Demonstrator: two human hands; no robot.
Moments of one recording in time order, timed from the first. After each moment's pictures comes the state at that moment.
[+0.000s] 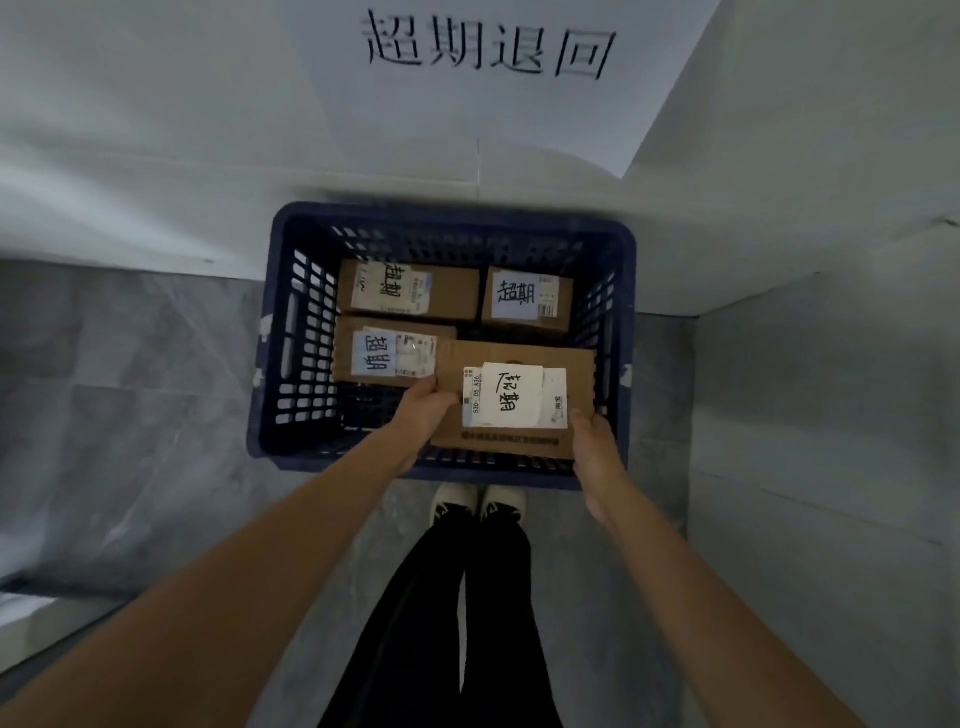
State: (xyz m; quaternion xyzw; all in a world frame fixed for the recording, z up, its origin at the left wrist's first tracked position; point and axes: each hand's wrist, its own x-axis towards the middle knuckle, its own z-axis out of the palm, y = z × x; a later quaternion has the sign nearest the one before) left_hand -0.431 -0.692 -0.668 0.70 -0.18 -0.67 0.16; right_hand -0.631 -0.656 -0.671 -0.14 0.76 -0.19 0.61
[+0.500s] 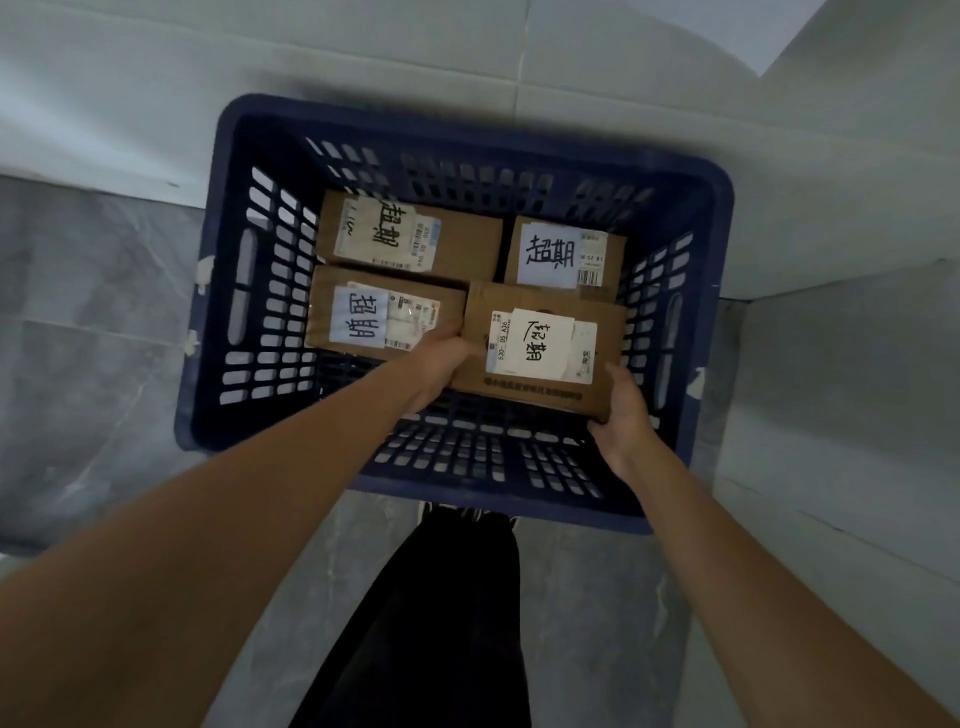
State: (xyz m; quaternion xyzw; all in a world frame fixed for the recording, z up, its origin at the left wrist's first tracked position) left_hand -0.430 -0.744 -0.780 0.64 -0.18 -0.73 0.15; right_hand -0.644 -0.713 -0.791 -0.02 0.71 -0.25 0.65
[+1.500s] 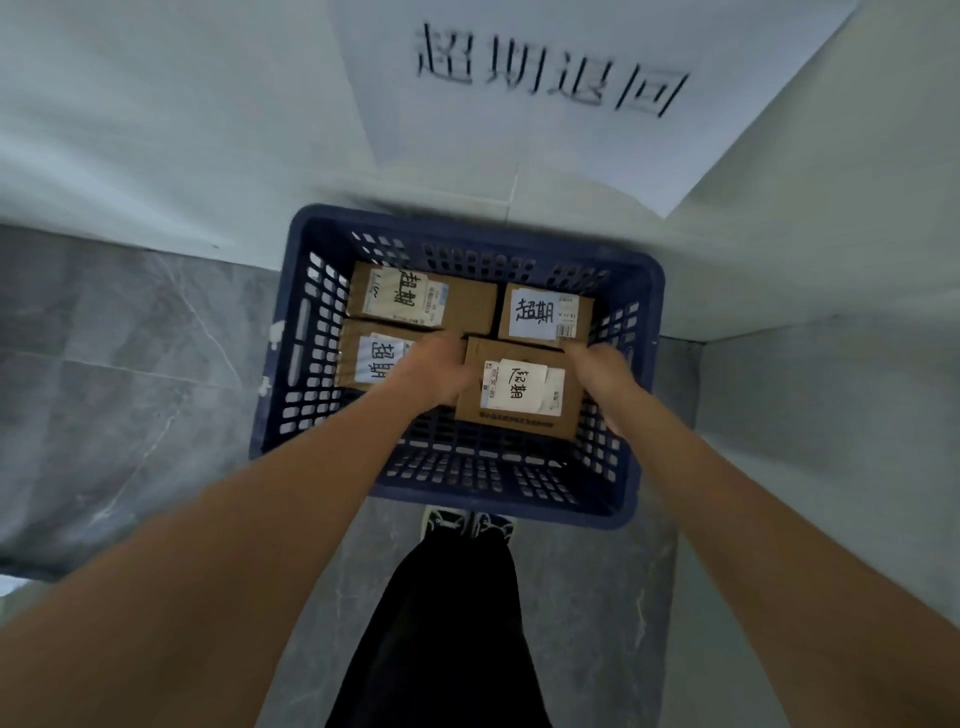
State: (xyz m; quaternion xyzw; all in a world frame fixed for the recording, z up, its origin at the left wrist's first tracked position) left_hand -0.410 -0.769 -0.648 0.70 -0.48 -0.53 -0.01; right_hand -0.609 -0.787 -0.649 -0.32 0.76 -0.06 0.56
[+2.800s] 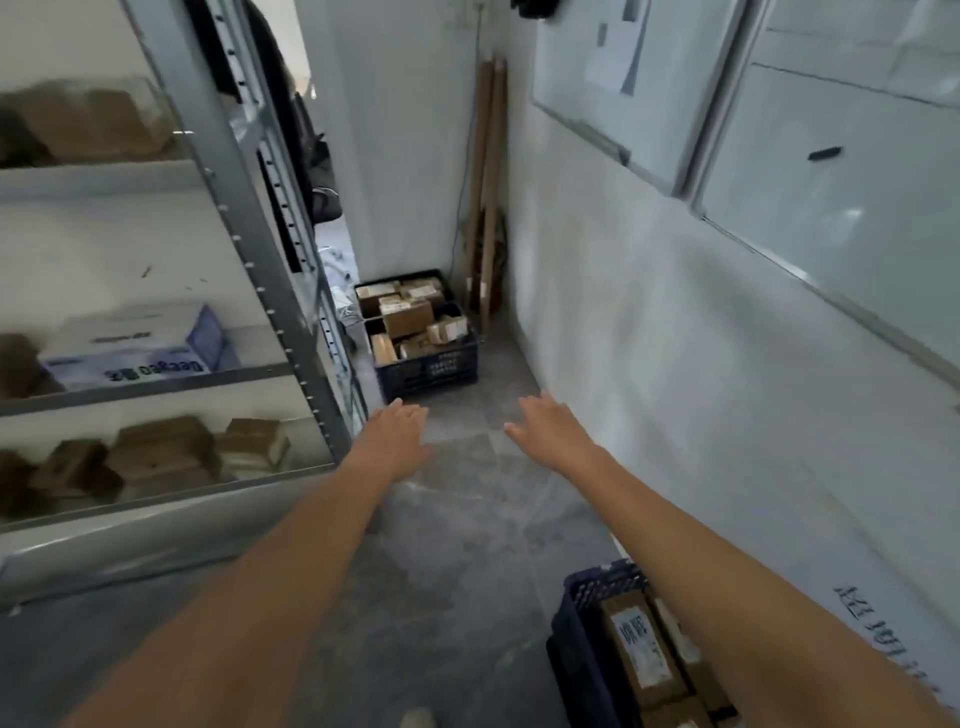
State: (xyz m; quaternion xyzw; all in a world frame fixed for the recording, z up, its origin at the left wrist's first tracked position) left_hand -0.183 -0.347 -0.234 0.96 -0.23 -0.14 0.02; right_hand -0.235 -0.564 -0.228 -0.99 0.05 0.09 0.14
